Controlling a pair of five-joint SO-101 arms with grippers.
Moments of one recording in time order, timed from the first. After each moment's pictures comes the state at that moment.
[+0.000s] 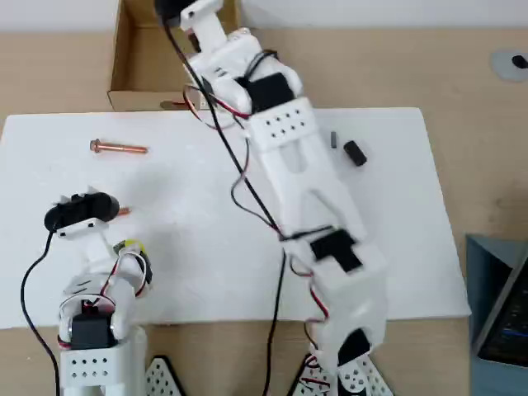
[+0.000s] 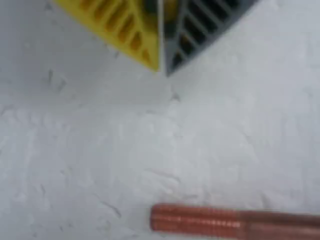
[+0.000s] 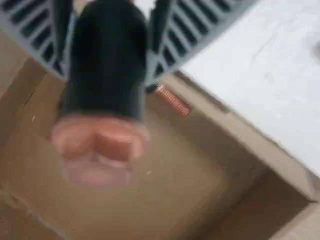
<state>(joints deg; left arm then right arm) -7.6 -104.2 93.8 63.6 4.6 -29.9 28.4 -41.7 53.1 4.1</state>
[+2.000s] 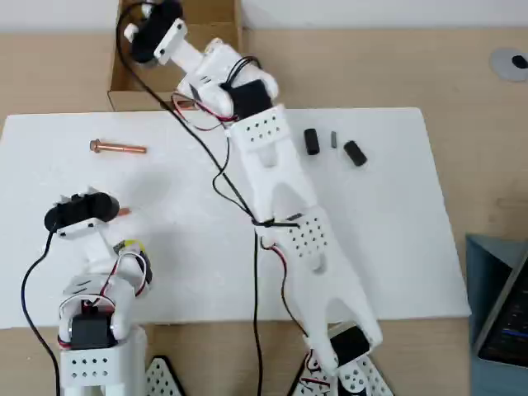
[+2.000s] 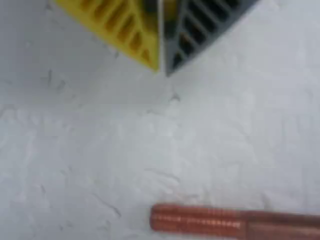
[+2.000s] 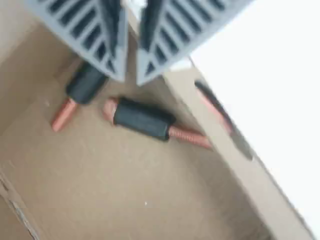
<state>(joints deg) -7.6 -104.2 93.8 63.6 4.6 -30.8 60.3 -92.8 76.4 22.5</state>
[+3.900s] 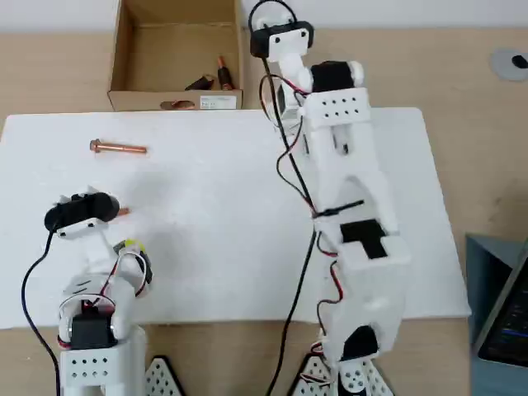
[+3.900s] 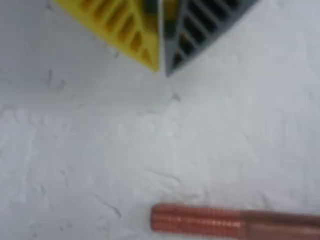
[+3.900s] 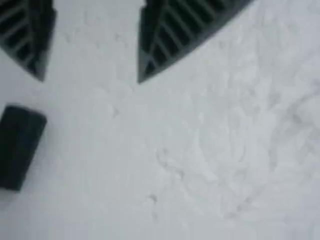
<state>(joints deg) -7.6 -104.2 93.8 63.6 4.6 -14.6 26.4 -32.8 86.0 -1.8</state>
